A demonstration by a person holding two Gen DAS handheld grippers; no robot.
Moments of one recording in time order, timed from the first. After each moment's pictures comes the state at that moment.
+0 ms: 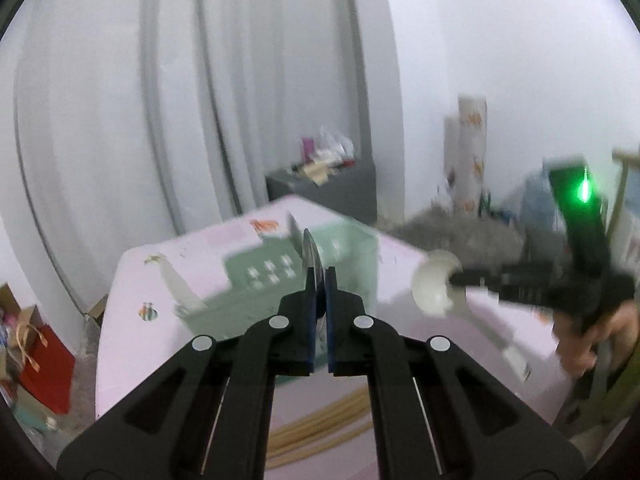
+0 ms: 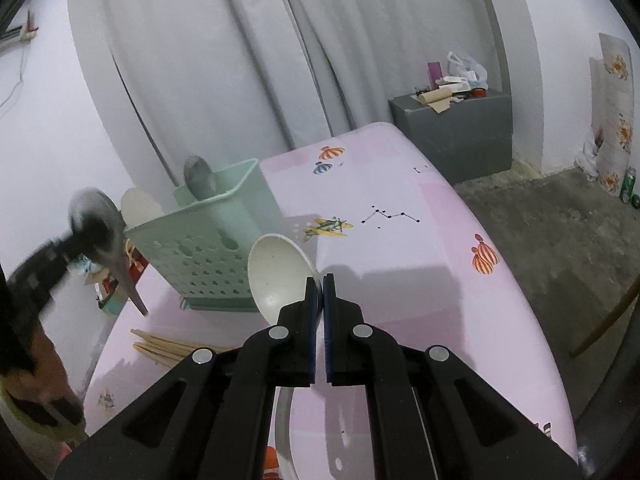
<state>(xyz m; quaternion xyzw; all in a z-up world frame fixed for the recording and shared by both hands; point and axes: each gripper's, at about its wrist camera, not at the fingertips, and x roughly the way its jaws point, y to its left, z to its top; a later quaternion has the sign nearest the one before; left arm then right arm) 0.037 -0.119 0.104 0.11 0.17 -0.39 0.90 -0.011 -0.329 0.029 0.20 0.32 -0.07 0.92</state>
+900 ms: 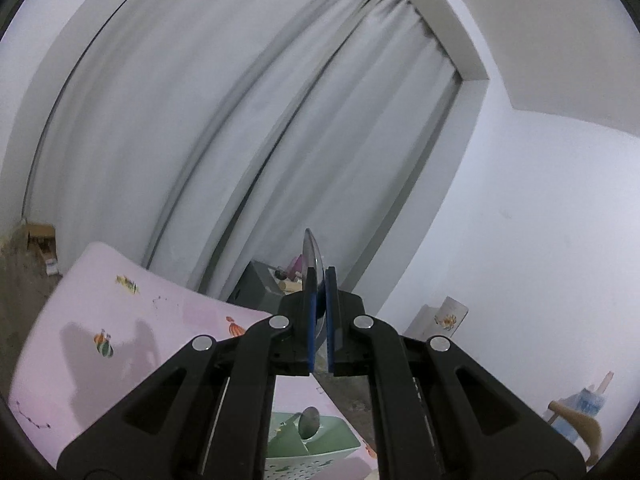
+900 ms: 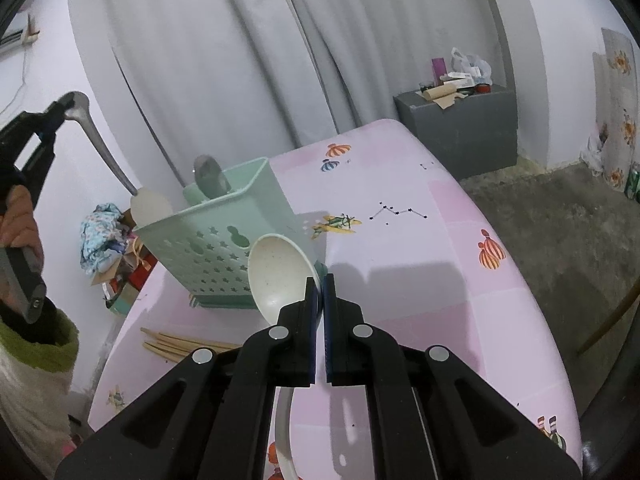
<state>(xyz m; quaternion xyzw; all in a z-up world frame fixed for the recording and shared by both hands) 0.134 -0.036 0.192 -0.25 0.12 -0.39 0.88 -0.010 -0.328 0.028 0.21 0.33 -0.06 0.92</state>
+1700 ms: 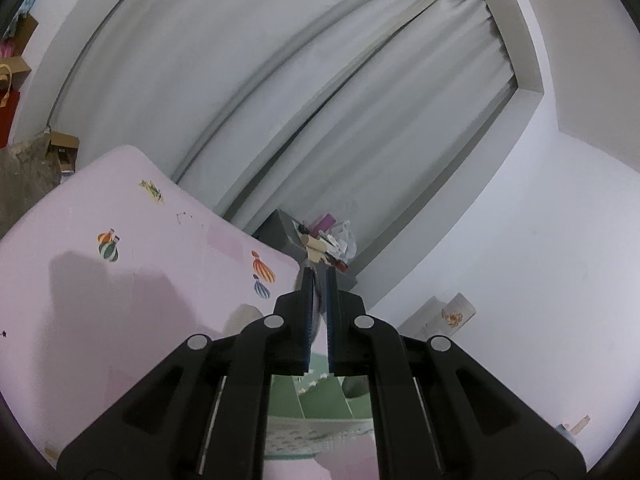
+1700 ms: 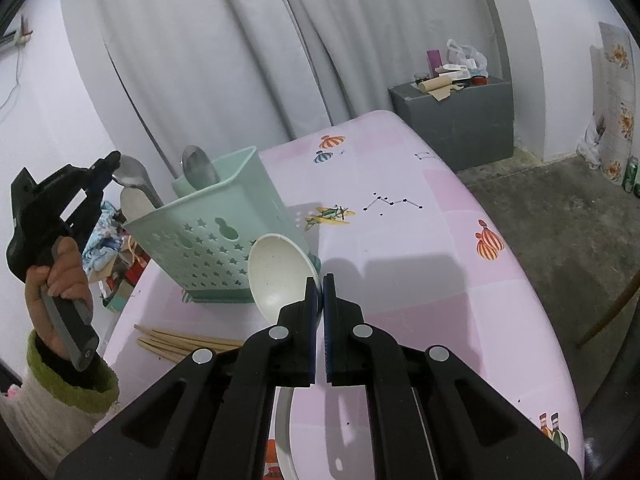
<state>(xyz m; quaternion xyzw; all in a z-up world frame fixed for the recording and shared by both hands) 0.162 -0.044 0.087 -0.31 0.22 -0.36 0.85 -0.009 -0.329 0.022 0.21 0.34 -0.06 0.92</state>
